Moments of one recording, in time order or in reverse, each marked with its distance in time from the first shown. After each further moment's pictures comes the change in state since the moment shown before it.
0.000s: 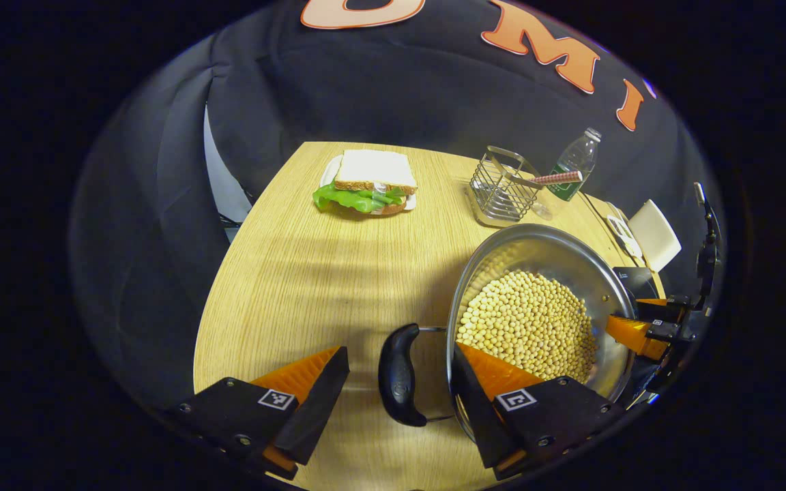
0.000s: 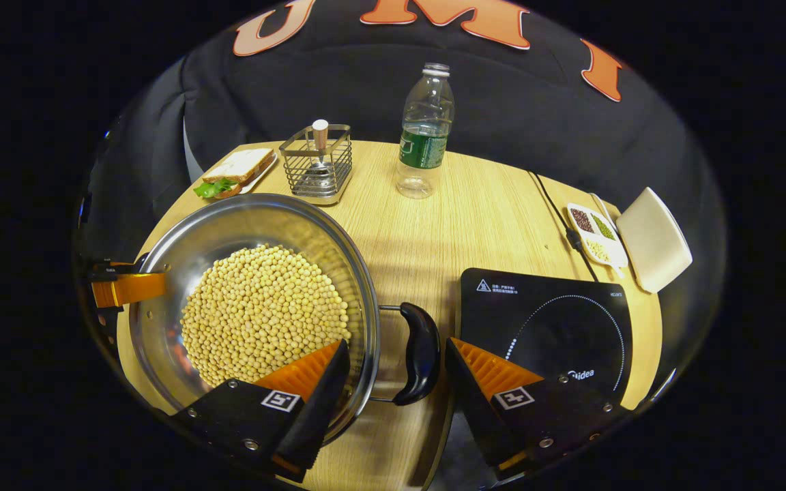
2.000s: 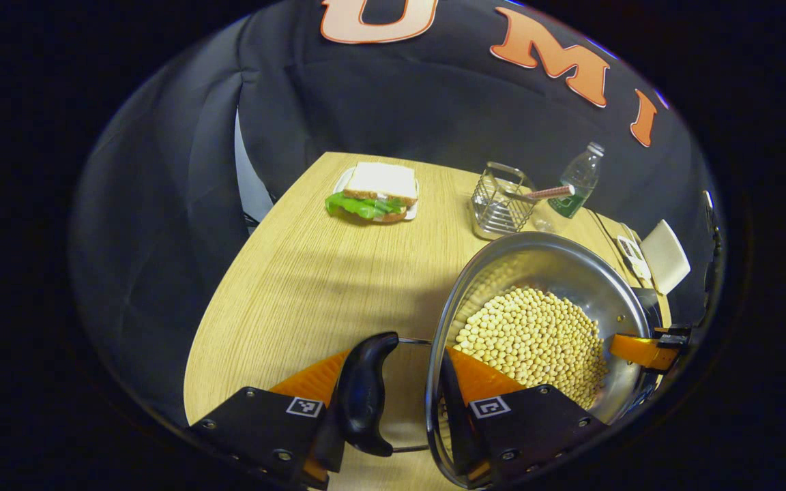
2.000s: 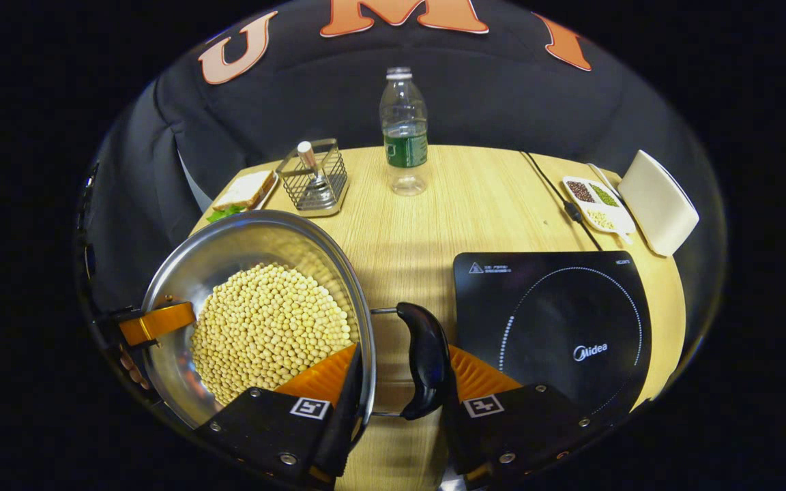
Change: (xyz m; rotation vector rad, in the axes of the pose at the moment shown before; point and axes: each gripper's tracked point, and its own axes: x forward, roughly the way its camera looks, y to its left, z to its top) left arm 0.015 -0.021 0.003 -0.059 -0.092 0.107; right arm 0.021 0.001 0.004 0.149 -0.008 0.095
